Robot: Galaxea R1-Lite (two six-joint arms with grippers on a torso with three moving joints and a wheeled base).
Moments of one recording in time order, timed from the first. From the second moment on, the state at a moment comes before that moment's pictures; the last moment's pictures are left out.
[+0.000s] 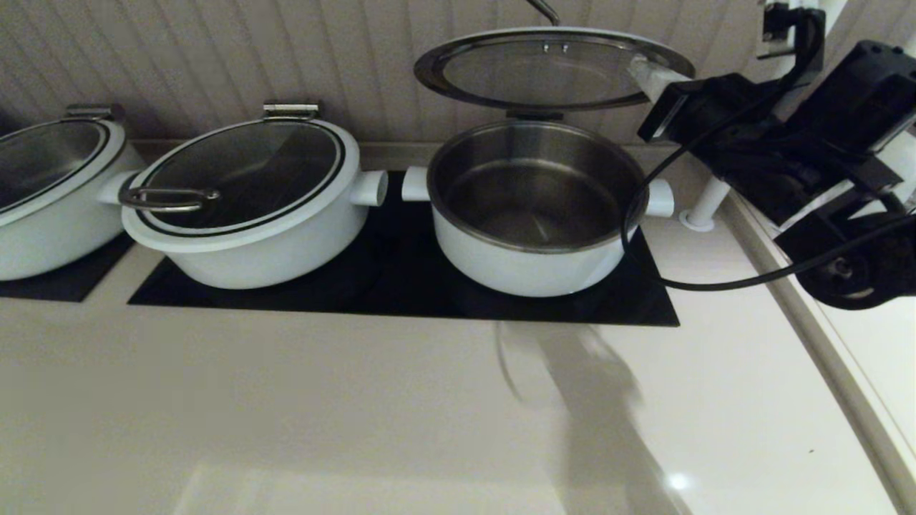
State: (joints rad) left arm 0.01 0.27 -0.20 0.45 0.01 -0.03; right arm 0.33 1.80 -1.21 -1.11 0.13 0.04
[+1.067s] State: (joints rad) left arm 0.01 0.00 -0.12 0.28 0.01 -0.02; right arm 0.33 1.80 -1.20 -1.11 0.13 0.04
